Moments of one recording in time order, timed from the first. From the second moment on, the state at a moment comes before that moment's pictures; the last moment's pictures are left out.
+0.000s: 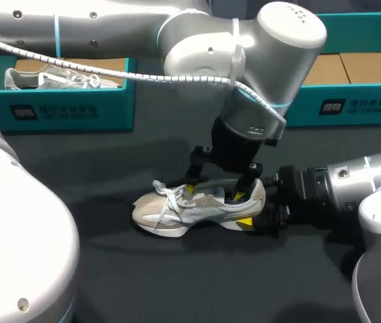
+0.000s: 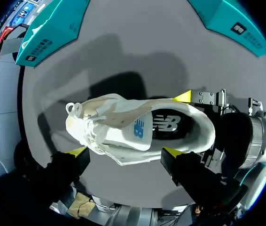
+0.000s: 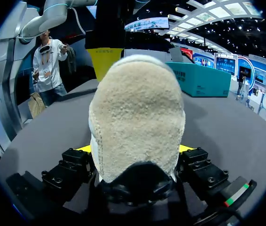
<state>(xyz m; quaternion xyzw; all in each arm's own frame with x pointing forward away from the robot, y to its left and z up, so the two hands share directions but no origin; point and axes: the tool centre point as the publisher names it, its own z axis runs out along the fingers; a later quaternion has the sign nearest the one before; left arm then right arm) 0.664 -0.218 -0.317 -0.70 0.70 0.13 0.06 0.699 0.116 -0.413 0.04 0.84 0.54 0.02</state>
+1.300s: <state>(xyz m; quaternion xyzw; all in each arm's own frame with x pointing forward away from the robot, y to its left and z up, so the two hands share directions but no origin) 0.678 -0.199 -0.358 -0.70 0.68 0.21 0.10 0.699 0.116 -0.413 0.04 0.84 0.54 0.02</state>
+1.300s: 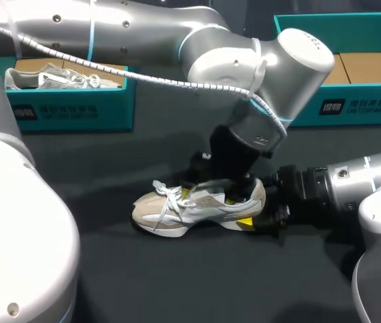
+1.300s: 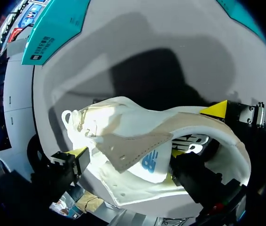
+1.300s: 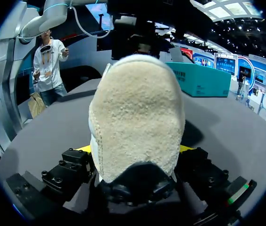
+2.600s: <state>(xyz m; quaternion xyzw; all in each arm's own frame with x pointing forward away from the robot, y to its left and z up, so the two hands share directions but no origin) 0.682 -0.199 -0.331 -0.68 0.68 0.24 0.13 0.699 0.116 -0.413 0.04 0.84 0.54 0.02</state>
